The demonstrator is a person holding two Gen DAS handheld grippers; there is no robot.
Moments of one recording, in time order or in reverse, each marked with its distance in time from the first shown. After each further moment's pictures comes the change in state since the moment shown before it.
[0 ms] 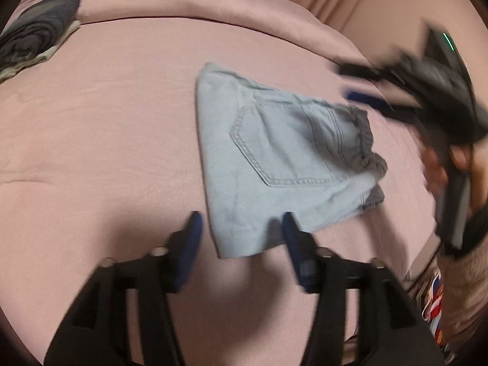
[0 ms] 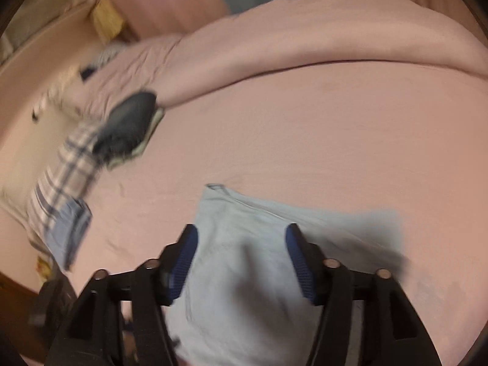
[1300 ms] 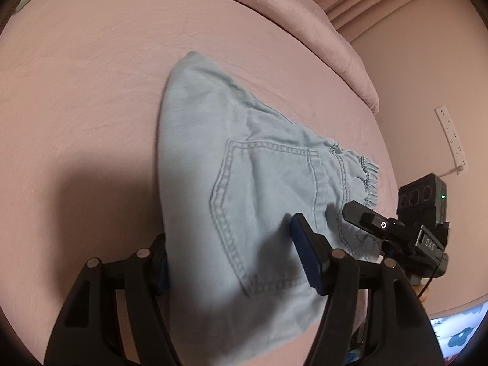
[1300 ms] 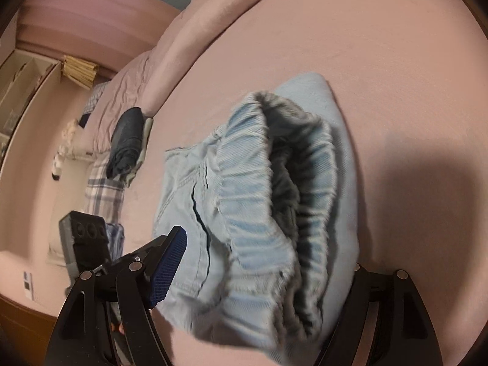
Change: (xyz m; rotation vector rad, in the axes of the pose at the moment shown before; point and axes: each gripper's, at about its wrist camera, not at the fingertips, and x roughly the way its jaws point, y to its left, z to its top) left arm 0.051 0.025 0.065 -0.194 0.110 -0.169; right arm 0.052 -0.064 -0.041 0.284 0.118 0.186
